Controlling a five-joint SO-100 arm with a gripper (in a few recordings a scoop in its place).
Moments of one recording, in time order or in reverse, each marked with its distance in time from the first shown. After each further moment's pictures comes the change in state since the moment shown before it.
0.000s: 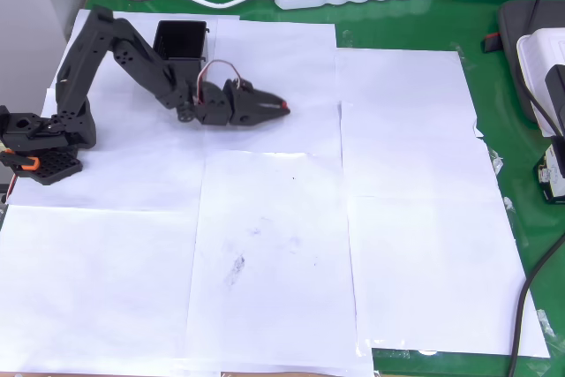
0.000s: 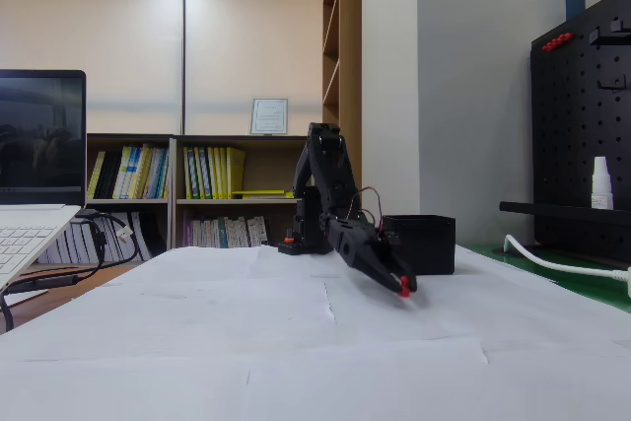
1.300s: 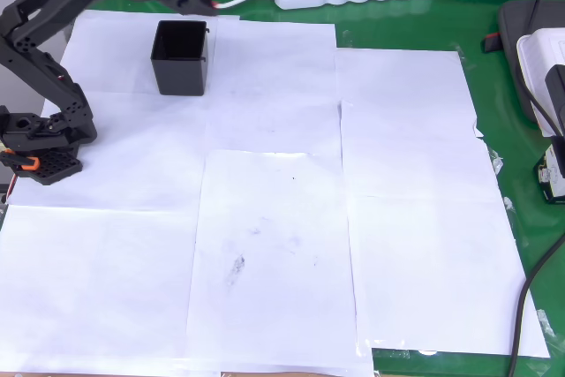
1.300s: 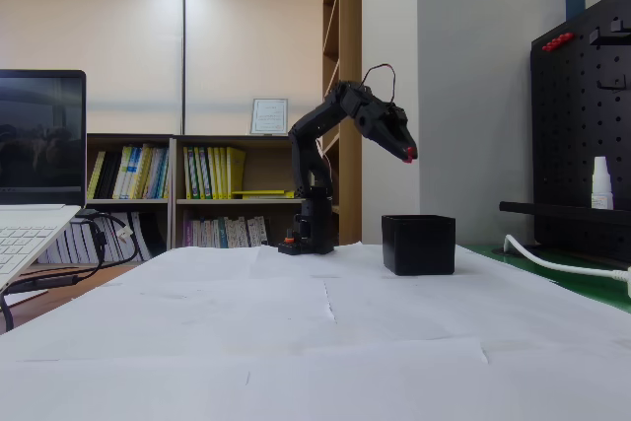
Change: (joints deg) arm -19.9 -54.1 34.7 122.2 14.9
